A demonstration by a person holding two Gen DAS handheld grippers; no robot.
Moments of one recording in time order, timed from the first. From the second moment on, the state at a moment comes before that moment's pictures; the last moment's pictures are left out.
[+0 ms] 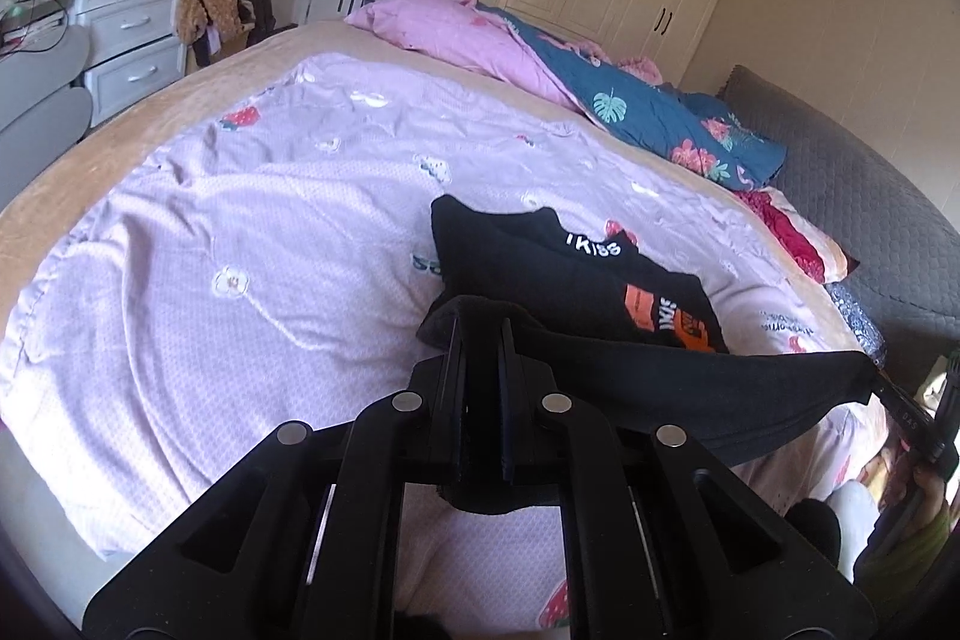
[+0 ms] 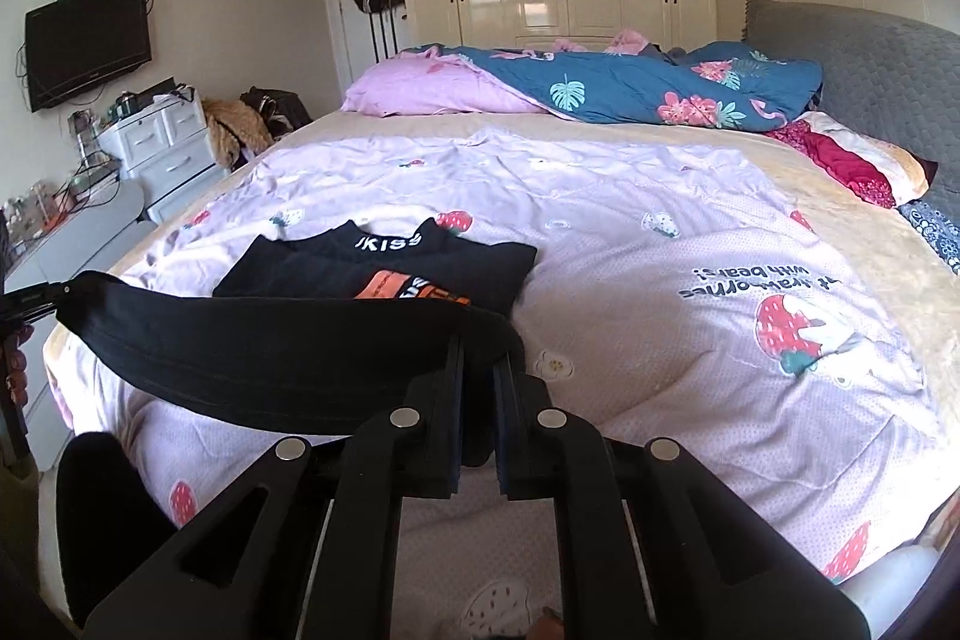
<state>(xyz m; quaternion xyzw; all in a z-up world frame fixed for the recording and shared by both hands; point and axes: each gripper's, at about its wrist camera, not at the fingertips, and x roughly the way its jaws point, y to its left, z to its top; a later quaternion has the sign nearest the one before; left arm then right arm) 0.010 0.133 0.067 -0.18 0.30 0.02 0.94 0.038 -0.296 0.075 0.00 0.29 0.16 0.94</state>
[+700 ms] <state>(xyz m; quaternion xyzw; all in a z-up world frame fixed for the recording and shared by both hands) 0.078 0.146 0.072 -0.20 0.29 0.04 0.94 0.120 -0.282 0.083 0.01 0.30 0.12 0.95</state>
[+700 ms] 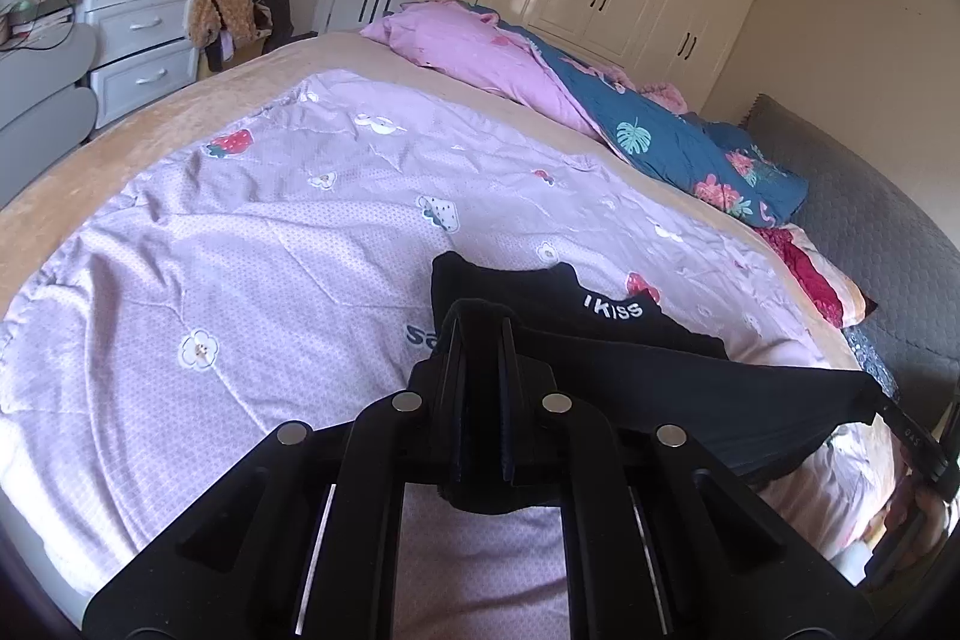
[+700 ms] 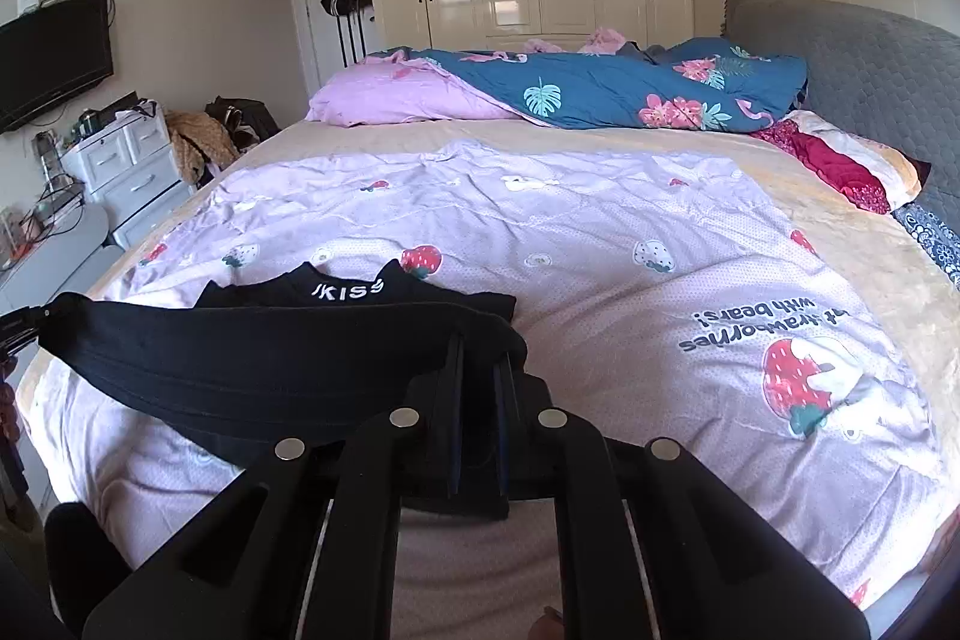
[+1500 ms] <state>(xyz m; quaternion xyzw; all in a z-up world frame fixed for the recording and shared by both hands) 0.164 0.153 0.027 -0.18 0.31 0.08 0.93 0.199 -0.265 0.043 0.02 0.33 0.07 0.94</state>
